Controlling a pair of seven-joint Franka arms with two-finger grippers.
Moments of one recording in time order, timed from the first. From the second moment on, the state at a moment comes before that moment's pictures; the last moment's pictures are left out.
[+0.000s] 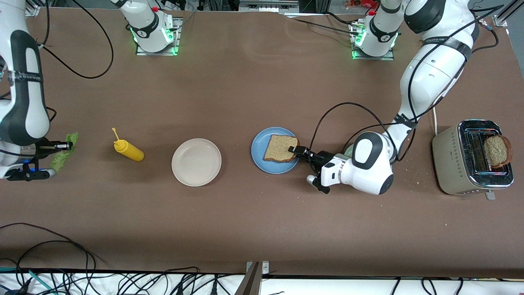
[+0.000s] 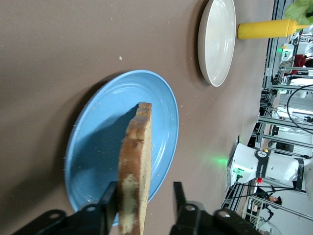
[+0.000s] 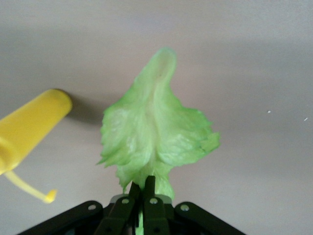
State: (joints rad) left arm 0.09 0.99 -0.56 -1.36 -0.52 1.93 0.37; right arm -0.15 0.56 -0.07 -1.45 -0.05 1.65 -0.25
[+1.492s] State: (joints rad) left arm 0.27 0.61 -0.55 -1.29 -0.02 1.49 0.28; right arm -0.10 0.52 0.60 -1.40 -0.01 1.72 0.71
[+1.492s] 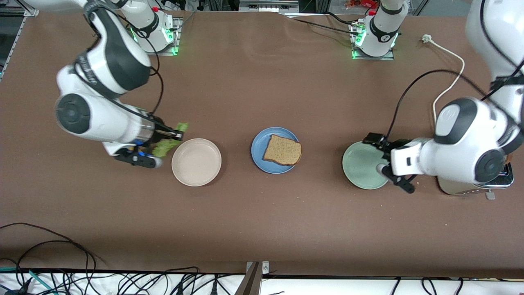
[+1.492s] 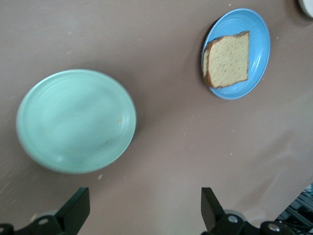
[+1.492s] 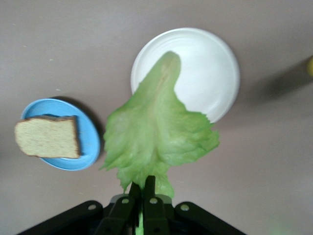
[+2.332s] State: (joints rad) left arm 0.09 0.25 -0.17 -1.32 0.04 1.47 0.23; right arm 0.08 0.81 0.73 -1.41 0.01 2.34 1.33
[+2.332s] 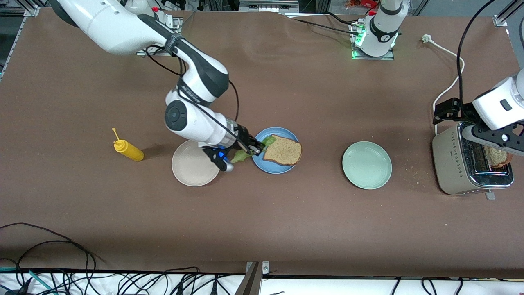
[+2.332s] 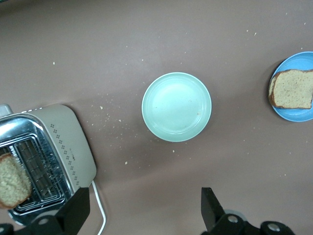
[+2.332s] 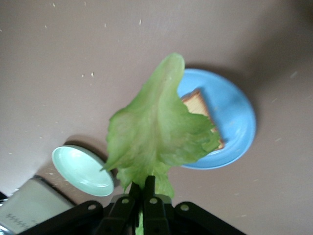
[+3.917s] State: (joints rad) left arm 0.02 0.01 -0.06 -1.67 -0.04 1.66 0.22; right arm 0.13 1.11 0.77 -1.38 0.40 2.59 1.39
